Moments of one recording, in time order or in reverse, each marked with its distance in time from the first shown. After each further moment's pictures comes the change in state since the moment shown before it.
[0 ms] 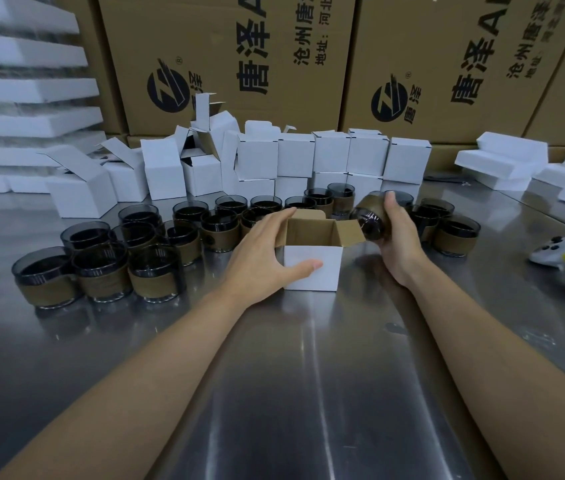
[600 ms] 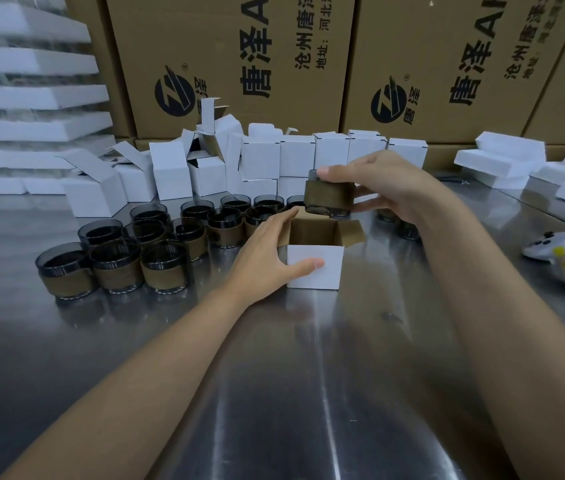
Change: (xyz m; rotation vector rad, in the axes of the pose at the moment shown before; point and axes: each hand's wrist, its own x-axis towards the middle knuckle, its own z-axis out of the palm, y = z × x) left_hand -0.011 0.005 -0.002 -0.043 -0.036 -0.001; right_hand -0.041 -0.108 0.061 -0.757 -0.311 -0.017
